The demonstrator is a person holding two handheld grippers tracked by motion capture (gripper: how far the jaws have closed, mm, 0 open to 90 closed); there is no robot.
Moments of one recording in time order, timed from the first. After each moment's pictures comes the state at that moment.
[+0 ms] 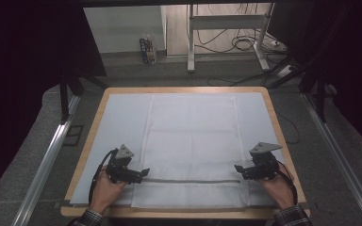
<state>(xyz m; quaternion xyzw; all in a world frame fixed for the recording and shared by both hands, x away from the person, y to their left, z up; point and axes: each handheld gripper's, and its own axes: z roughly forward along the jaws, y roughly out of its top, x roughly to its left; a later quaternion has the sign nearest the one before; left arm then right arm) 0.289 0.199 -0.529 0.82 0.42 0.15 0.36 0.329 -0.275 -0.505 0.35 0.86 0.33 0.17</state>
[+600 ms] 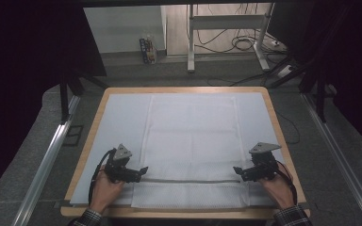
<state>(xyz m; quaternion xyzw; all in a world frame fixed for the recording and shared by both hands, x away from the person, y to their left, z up) 0.289 0.203 -0.531 0.82 0.41 0.17 0.37 0.330 -0.274 -0.508 0.35 0.86 0.34 0.16</state>
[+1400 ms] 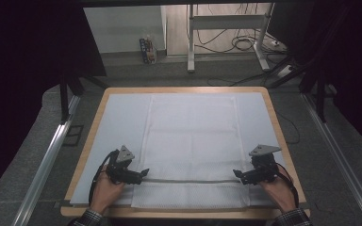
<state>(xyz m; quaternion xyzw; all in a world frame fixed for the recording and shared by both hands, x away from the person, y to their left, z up) 0.285 0.197 -0.533 0.83 0.40 0.18 0.35 0.319 -0.272 -0.505 0.36 0.85 0.33 0.16</state>
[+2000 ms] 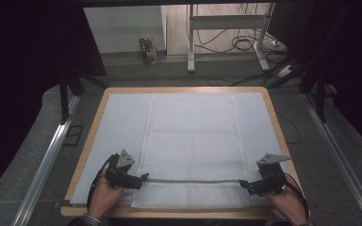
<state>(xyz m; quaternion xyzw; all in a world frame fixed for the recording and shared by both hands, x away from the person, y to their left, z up) 0.273 0.196 -0.533 0.84 0.39 0.19 0.34 0.287 -0.288 -0.504 0.41 0.85 0.32 0.12</state>
